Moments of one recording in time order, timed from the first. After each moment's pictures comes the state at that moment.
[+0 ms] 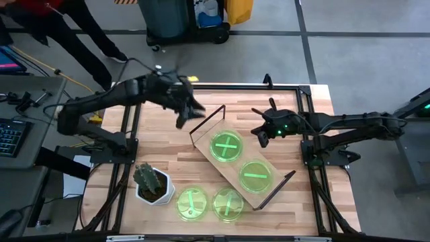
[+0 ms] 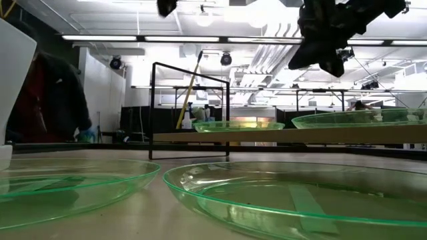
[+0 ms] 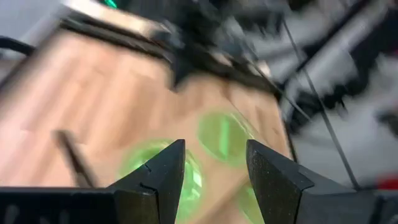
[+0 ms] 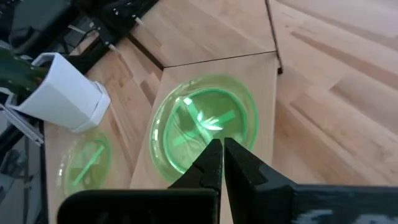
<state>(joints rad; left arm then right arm) 0.26 1.33 1.43 -0.64 0.36 -0.17 -0.08 0.99 0.71 -0.34 0.07 0.68</state>
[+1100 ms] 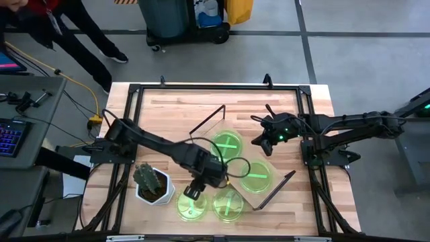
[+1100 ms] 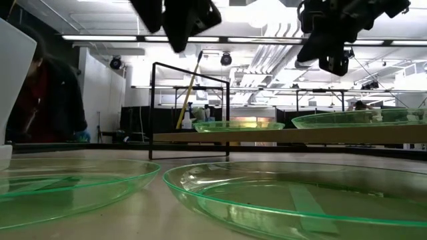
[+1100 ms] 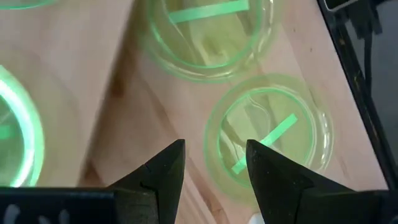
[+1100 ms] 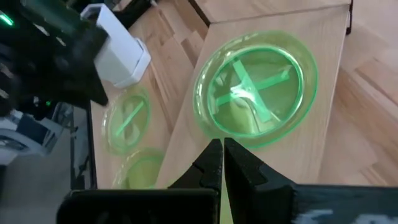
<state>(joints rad) -0.32 1.97 1.76 -1.10 0.14 0.14 -0.02 0.99 0.71 -0.35 -0.10 0.68</state>
